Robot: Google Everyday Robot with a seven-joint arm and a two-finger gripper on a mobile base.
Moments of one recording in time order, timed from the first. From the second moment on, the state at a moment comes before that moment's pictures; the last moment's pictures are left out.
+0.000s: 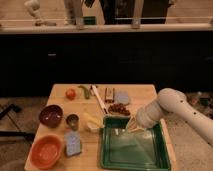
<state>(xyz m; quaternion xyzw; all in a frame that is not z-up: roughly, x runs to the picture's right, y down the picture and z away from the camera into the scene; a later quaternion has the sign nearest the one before) 0.122 0.202 0.707 -0.34 -0.31 0.03 0.89</state>
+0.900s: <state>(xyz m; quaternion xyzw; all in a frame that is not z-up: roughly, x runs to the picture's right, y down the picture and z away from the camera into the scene) 0.132 0.256 0.743 -0.38 -0.28 0.05 0.88</state>
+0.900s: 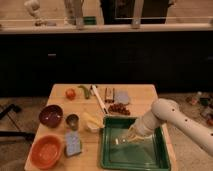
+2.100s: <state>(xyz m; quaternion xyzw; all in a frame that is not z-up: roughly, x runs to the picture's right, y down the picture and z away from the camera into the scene) 0.149 0.268 0.767 -0.39 -0.26 0.08 0.88</state>
